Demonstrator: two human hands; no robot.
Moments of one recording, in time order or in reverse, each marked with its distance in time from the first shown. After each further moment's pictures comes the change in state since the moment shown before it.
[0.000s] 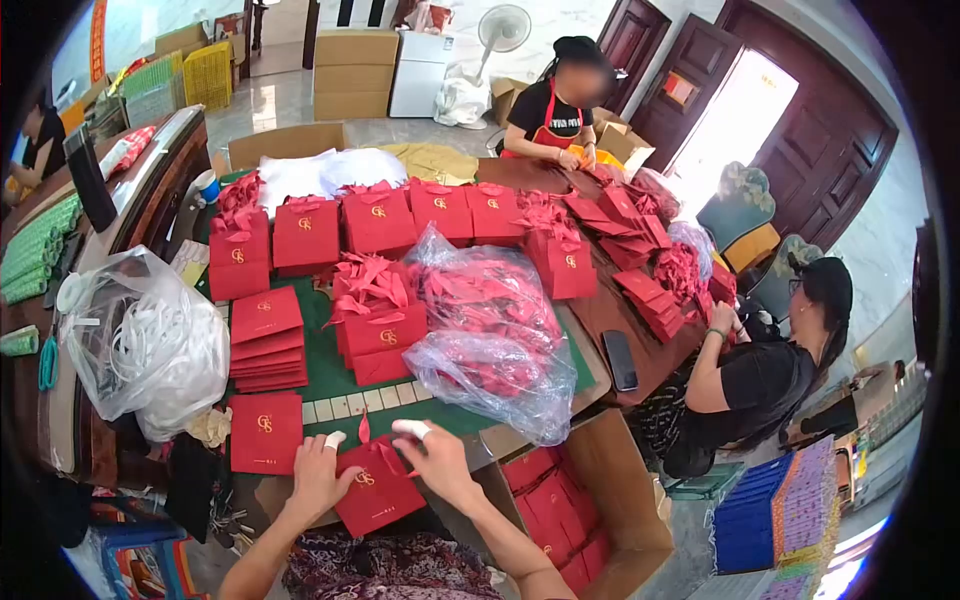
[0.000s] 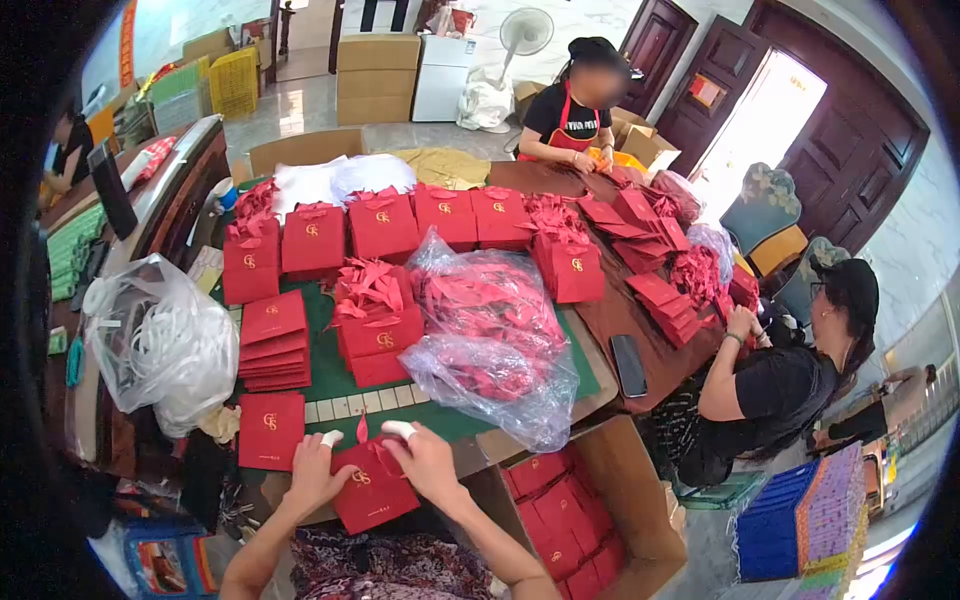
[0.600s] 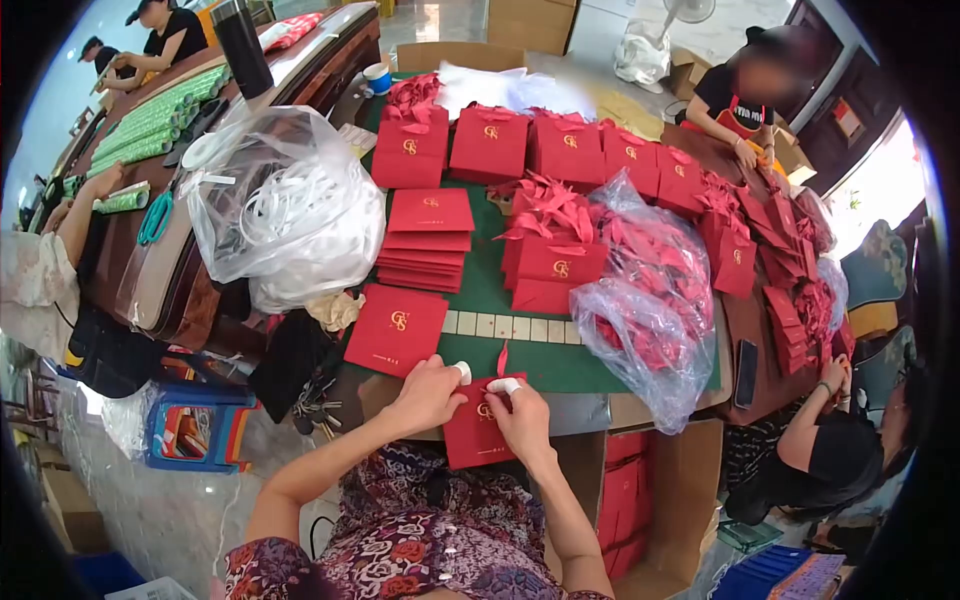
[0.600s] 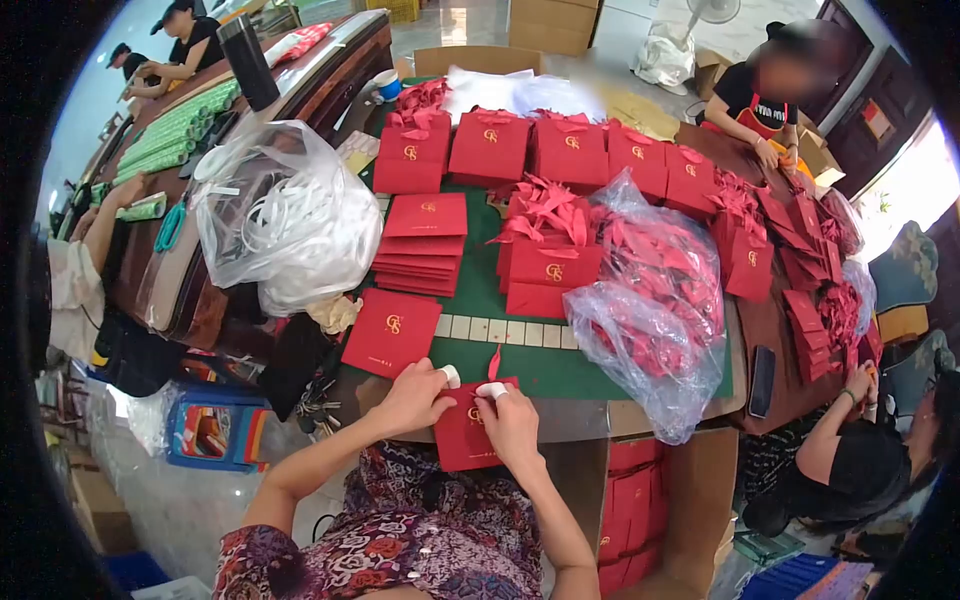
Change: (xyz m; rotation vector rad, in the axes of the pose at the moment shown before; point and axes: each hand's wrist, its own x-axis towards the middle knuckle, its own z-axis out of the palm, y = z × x) left_hand -0.015 -0.017 -0.014 -0.028 -0.215 -0.046; right_hand -0.025 0.000 0.059 0.002 -0.214 -0.025
